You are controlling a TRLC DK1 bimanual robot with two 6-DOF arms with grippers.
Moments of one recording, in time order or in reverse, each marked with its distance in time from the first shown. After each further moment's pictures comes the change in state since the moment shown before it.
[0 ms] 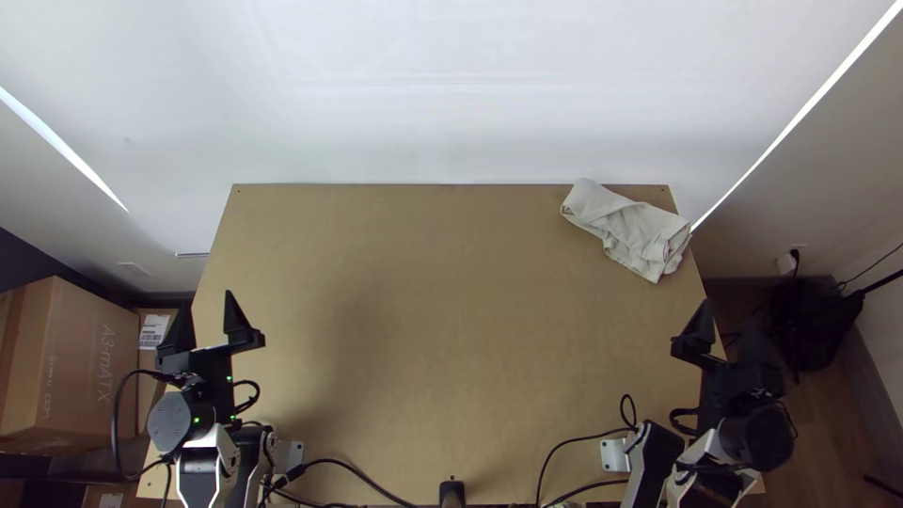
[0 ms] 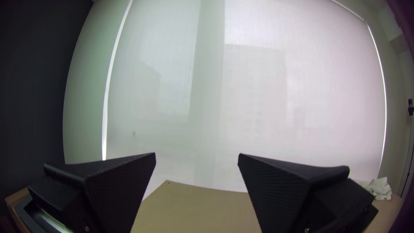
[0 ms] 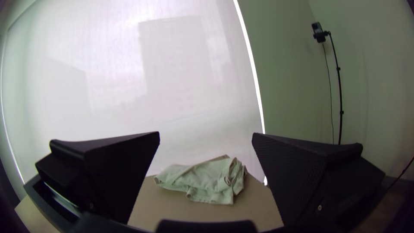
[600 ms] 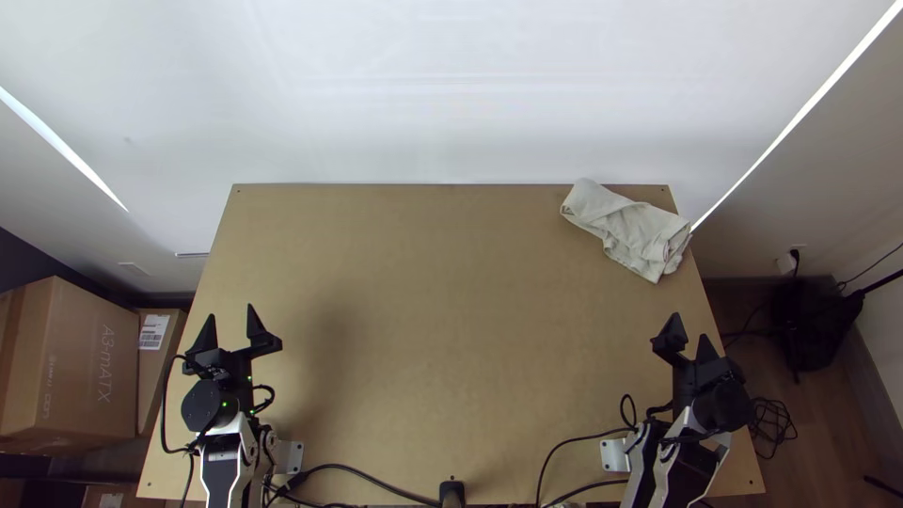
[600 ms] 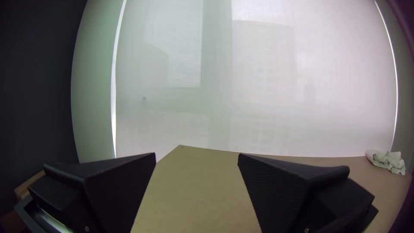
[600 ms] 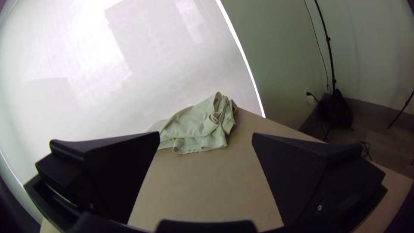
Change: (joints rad) left arm 0.063 -0.031 -0.210 0.014 0.002 0.022; right arm 0.009 -0.020 -0.266 -0.033 0.039 0.193
